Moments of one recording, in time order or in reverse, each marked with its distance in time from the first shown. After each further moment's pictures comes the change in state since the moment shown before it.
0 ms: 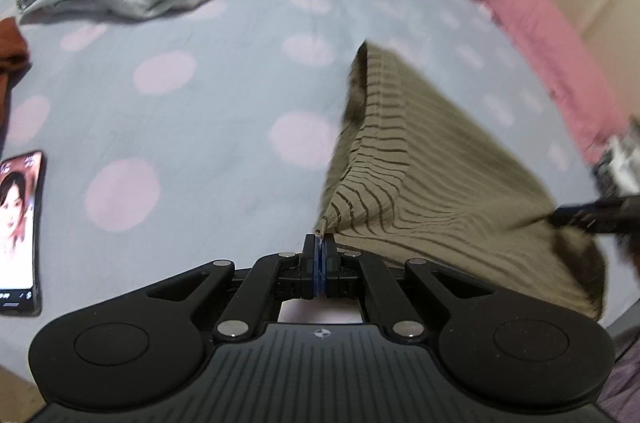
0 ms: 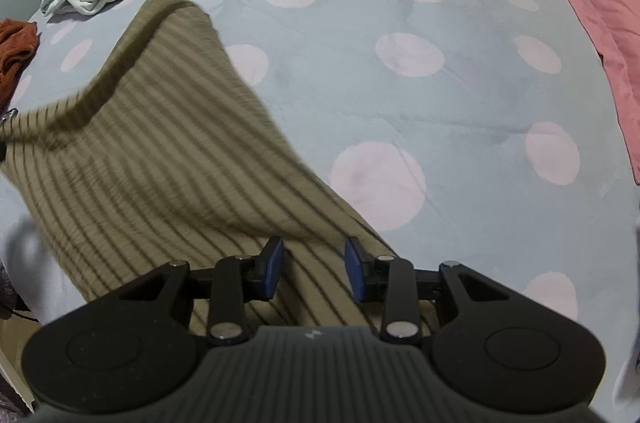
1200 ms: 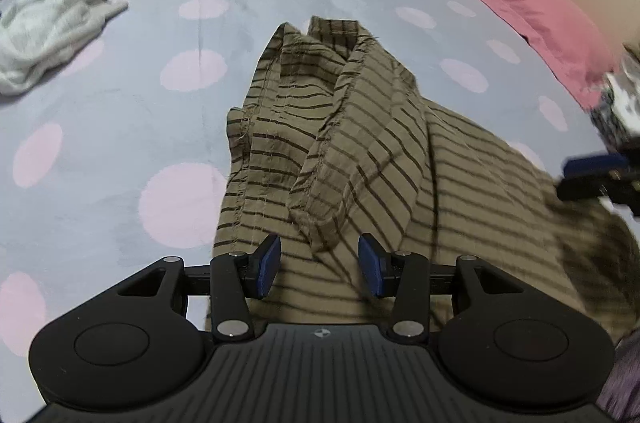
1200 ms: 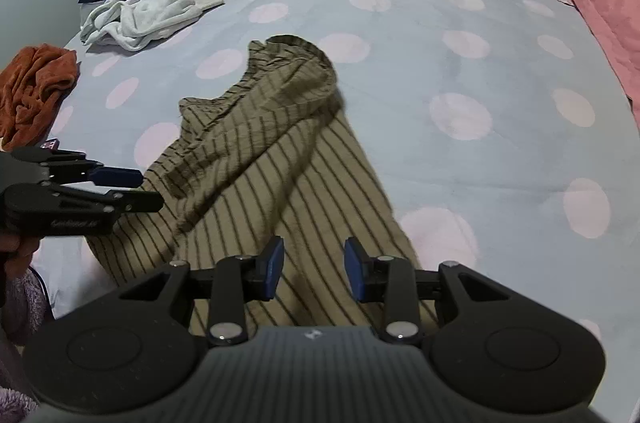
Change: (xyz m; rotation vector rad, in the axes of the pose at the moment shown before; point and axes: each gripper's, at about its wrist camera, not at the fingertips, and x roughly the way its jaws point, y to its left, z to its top) left arm 0.089 -0.085 0.044 0.204 -0.003 -0.054; right arm -0.019 0.028 0.024 -0.022 -0.113 0.099
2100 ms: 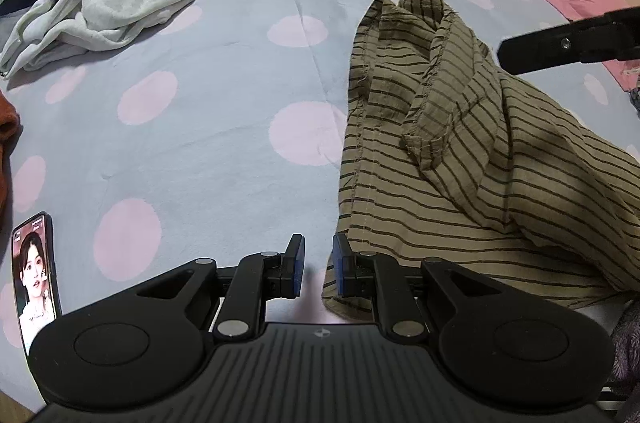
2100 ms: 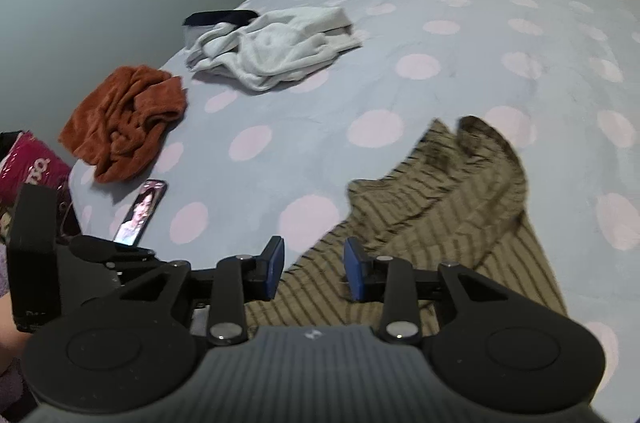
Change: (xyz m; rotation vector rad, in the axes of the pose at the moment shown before) left arm -0.061 0.045 -0.041 0.009 0.051 0.165; right arm 0.023 0.100 0.068 -0.068 -0.070 0.267
